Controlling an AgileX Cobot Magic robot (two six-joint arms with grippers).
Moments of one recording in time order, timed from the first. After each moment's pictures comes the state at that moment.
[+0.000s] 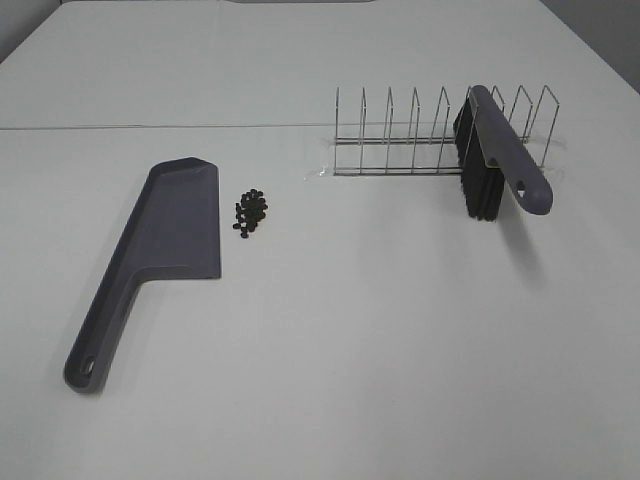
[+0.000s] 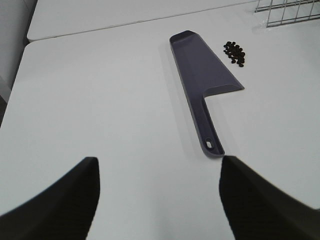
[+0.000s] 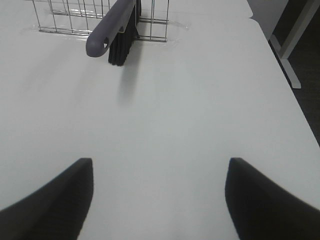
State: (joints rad) left arm -0.02 0.00 -0.51 -0.09 1.05 0.13; right arm -0.03 -0.01 -0.50 0.03 1.06 -0.08
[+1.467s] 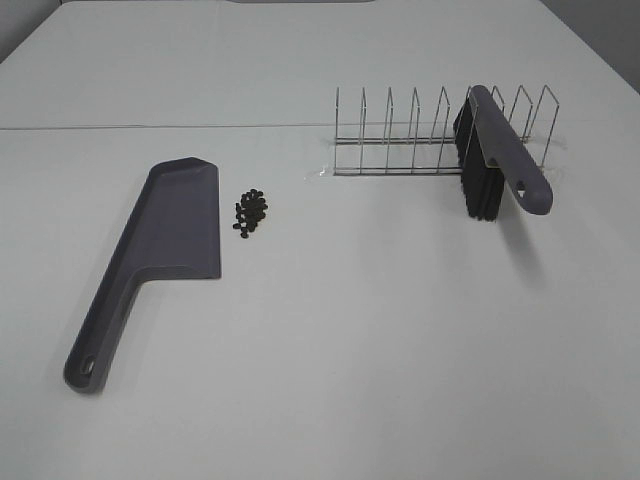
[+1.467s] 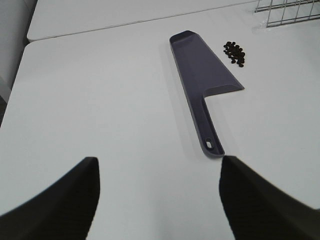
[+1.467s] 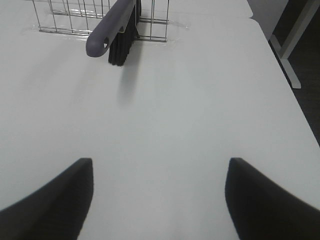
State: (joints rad) left arm -0.02 0.00 -0.51 -0.09 1.05 0.13; right arm -0.03 -0.01 -0.50 0.03 1.06 -0.08
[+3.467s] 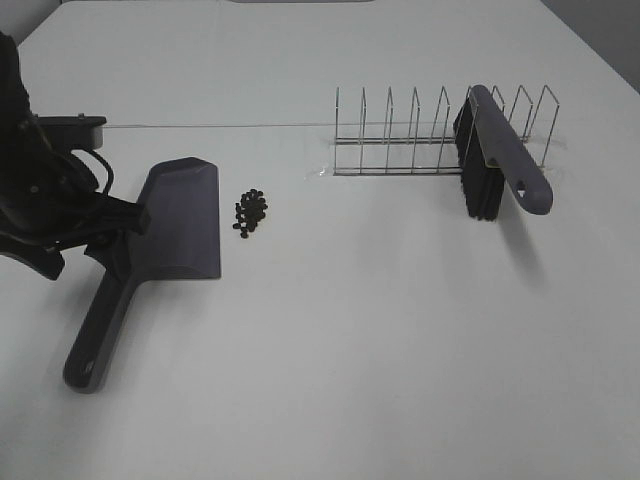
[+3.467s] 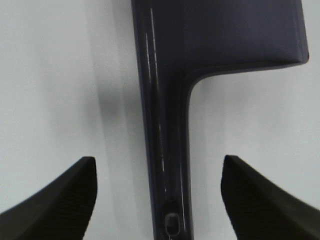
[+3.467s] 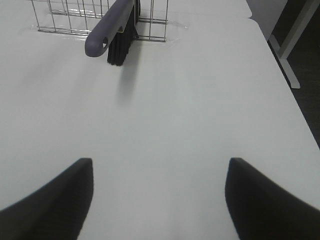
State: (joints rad) left arm -0.23 1.86 -1.12 -0.08 0.76 -0.17; right arm -0.03 -0.01 -0.50 0.03 1.06 -0.08
